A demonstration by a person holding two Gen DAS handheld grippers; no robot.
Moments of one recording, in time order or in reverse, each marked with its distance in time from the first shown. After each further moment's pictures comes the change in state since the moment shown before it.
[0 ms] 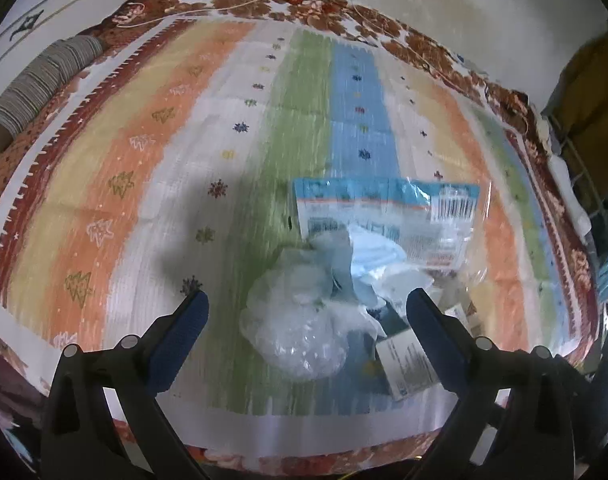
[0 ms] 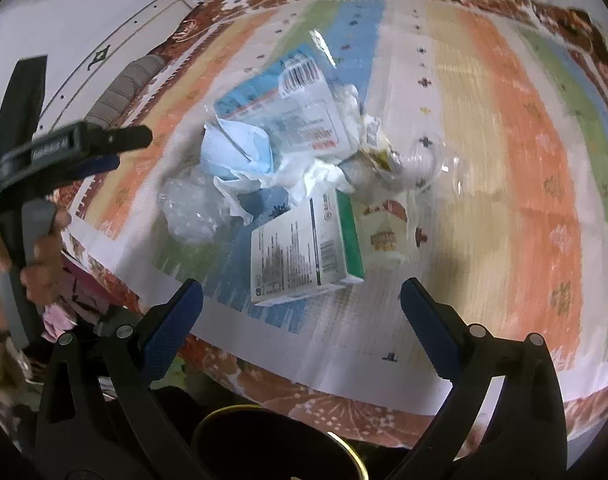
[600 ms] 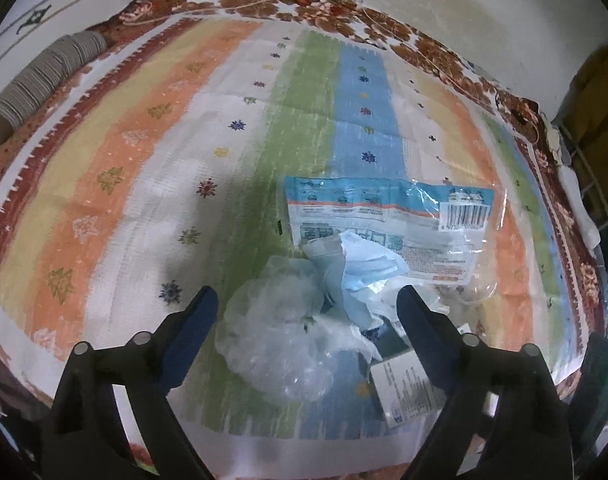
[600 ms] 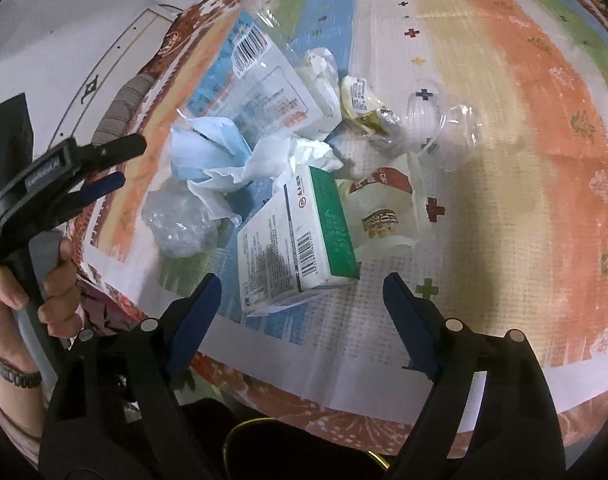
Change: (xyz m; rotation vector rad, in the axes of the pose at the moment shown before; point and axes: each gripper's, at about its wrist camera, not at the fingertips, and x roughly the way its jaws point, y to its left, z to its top) left arm 0.029 -0.008 0.004 -0.048 -0.024 0.017; right arm 0.042 -0.031 -0.003 0.149 0.040 0.094
